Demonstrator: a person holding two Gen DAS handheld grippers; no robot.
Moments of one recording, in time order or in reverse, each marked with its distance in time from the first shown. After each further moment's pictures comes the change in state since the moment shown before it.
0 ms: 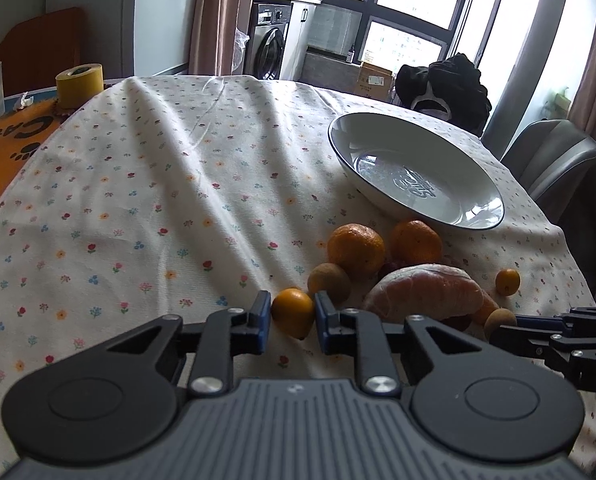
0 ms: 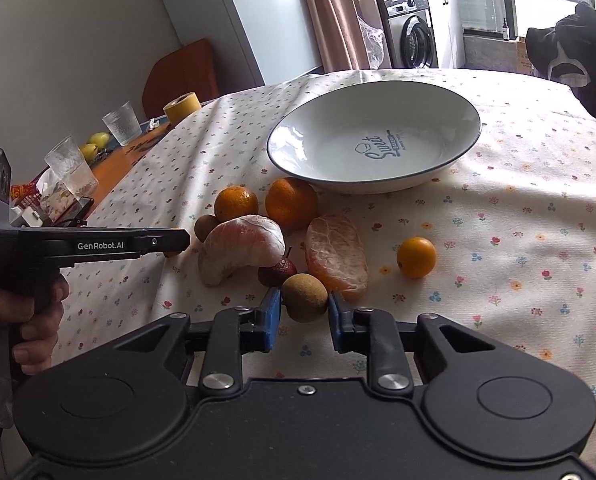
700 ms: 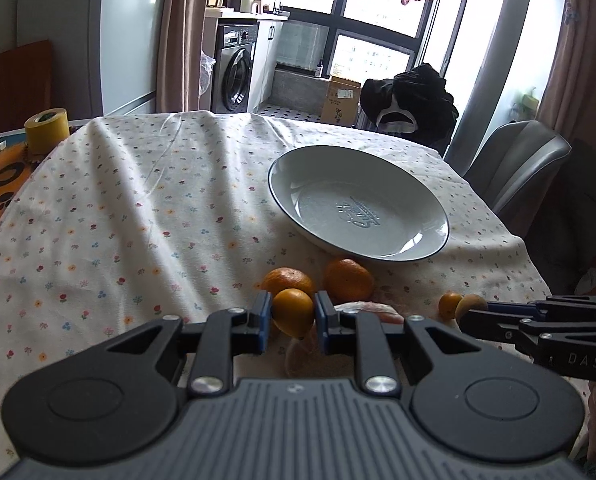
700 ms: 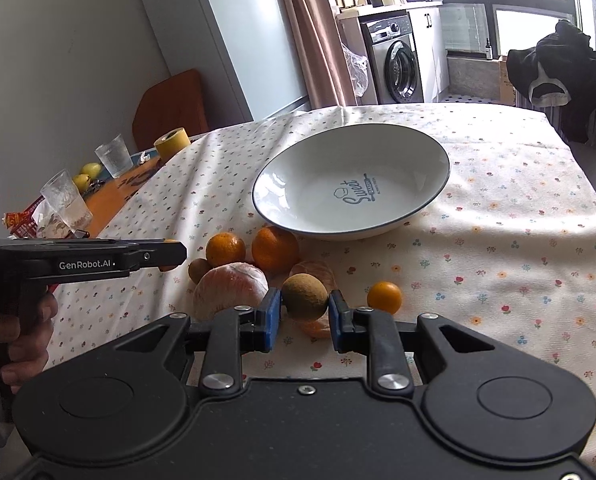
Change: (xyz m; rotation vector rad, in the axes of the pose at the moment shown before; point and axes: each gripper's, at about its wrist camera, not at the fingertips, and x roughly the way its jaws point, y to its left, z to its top) left arm -0.020 -0.039 0.022 0.068 -0.049 -0.066; right arm -0.025 -0.007 0.018 0.016 -0.082 -0.035
